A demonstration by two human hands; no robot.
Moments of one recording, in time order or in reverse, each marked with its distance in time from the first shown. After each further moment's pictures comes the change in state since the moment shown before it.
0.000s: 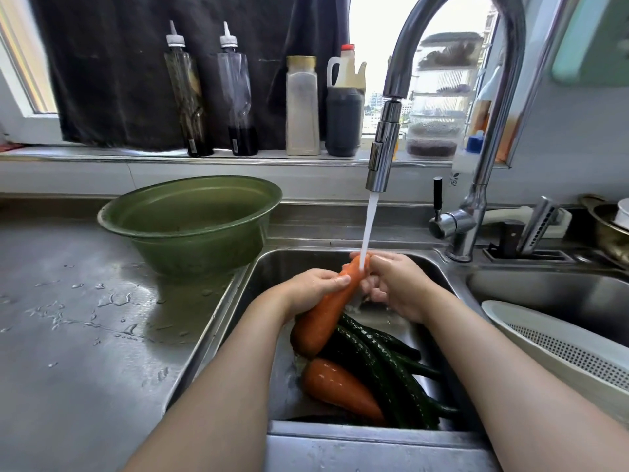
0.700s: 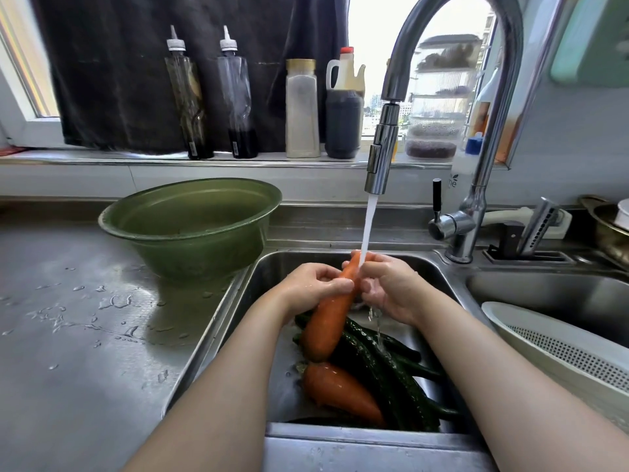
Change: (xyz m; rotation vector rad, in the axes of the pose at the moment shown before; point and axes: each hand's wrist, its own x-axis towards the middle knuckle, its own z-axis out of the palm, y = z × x) left_hand -0.006 0.007 0.003 0.053 0.164 0.073; right_hand -0.001 0.001 0.006 0.146 -0.033 0.062
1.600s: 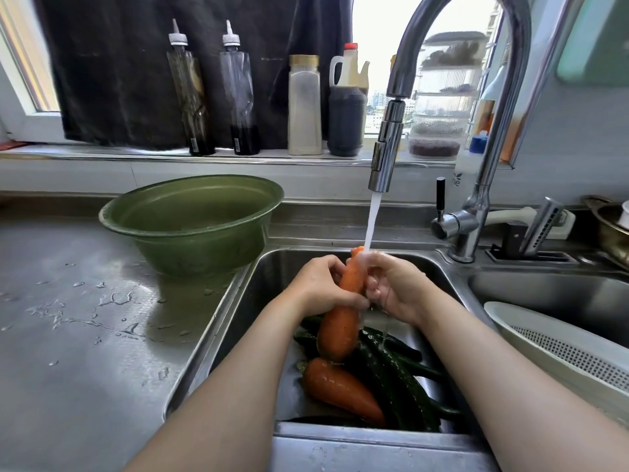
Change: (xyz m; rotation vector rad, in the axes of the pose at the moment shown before) left_hand 0.001 0.011 0.014 0.180 0.110 0.038; right_hand 0.006 0.003 -0.007 0.091 -0.021 0.011
